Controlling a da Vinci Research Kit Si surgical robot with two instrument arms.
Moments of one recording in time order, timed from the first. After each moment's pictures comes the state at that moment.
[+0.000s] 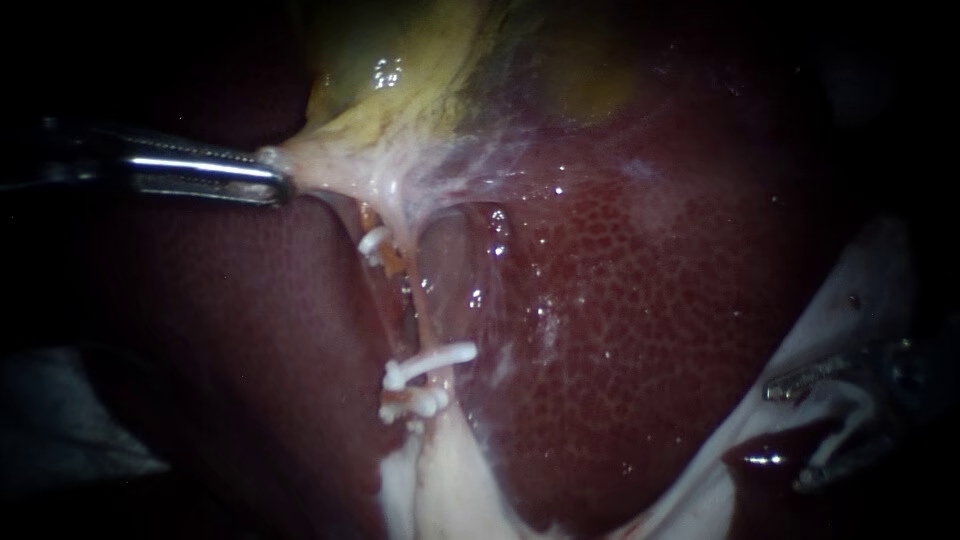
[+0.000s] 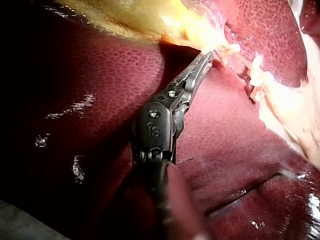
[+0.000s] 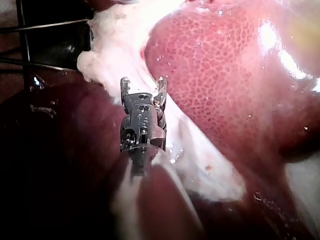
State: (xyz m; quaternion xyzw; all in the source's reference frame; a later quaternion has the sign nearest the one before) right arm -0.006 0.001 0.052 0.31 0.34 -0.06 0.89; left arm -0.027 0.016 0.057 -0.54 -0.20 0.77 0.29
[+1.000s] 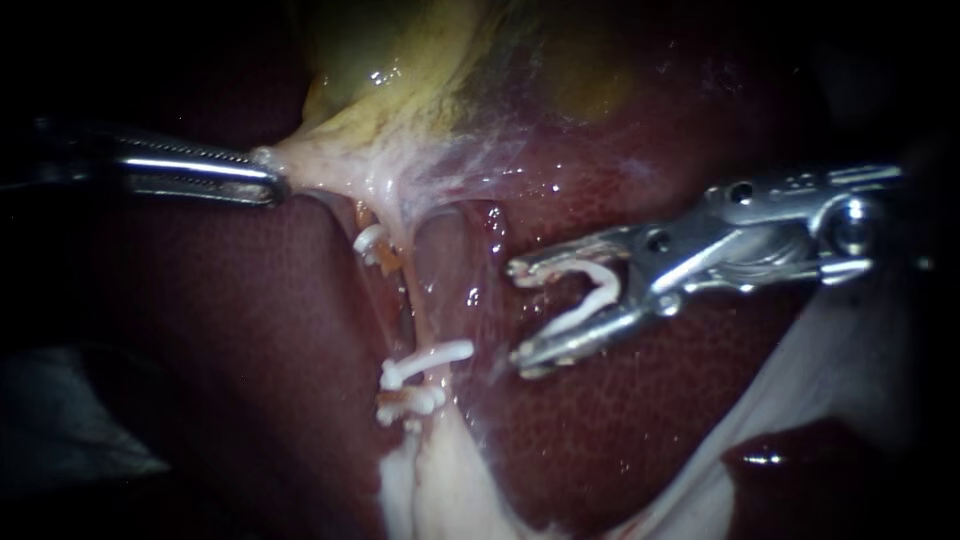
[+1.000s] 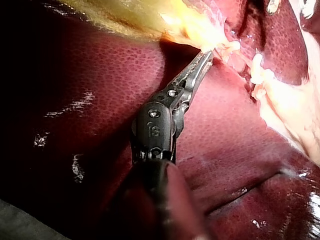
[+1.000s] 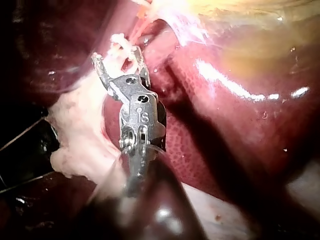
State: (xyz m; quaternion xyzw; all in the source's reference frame) right arm 0.013 0.008 0.055 0.37 0.47 0.14 0.79; left arm -0.027 0.016 0.058 -0.54 -0.20 0.77 0.28
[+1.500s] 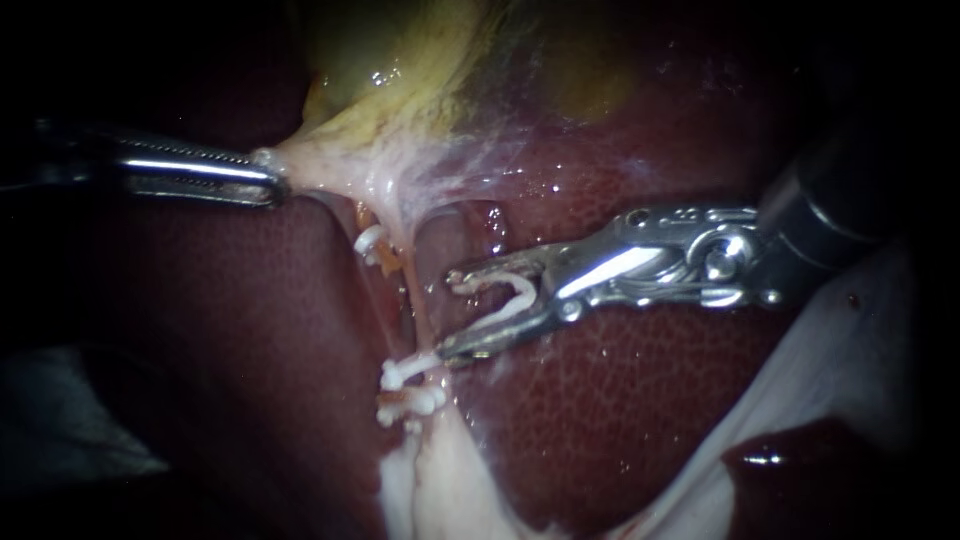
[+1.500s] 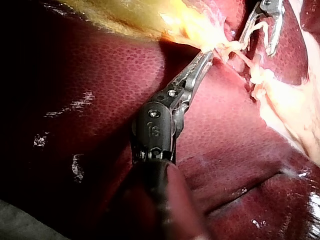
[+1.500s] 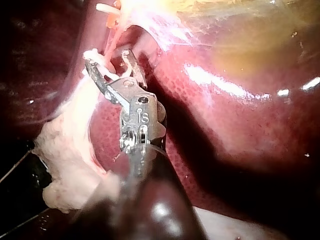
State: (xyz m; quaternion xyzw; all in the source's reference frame) right arm 0.017 0.004 0.066 0.39 0.44 0.18 0.79; left arm -0.027 0.016 0.058 -0.54 -0.20 0.77 0.28
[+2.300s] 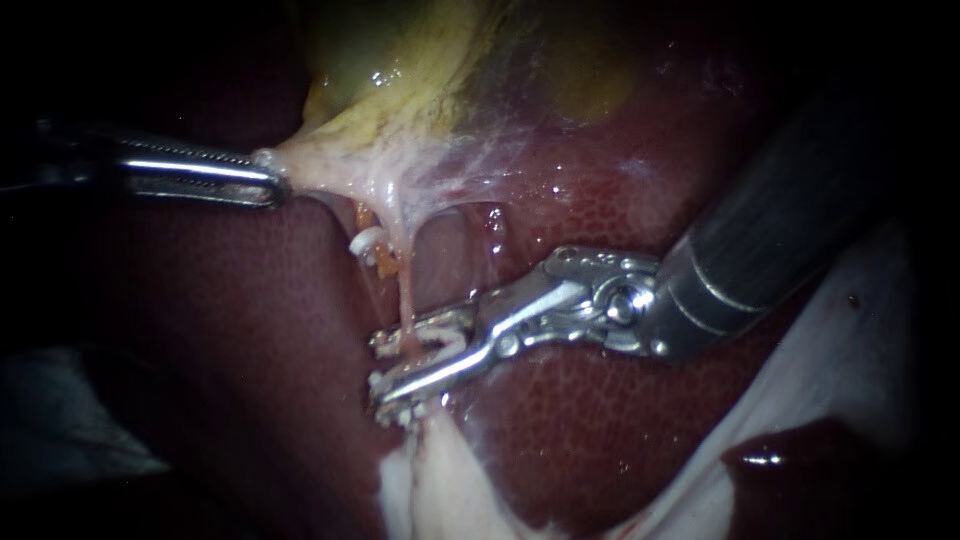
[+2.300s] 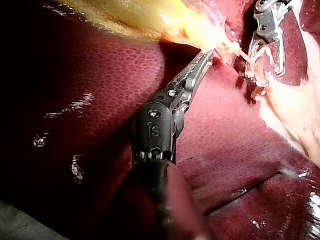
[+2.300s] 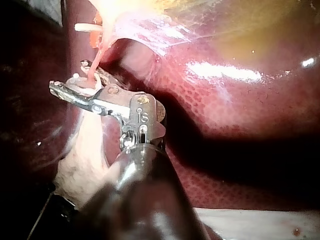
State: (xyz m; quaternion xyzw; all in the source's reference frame) right arm 0.022 0.003 0.068 0.51 0.53 0.22 0.65; left arm -0.027 0.016 0.058 -0.54 -0.20 0.77 0.28
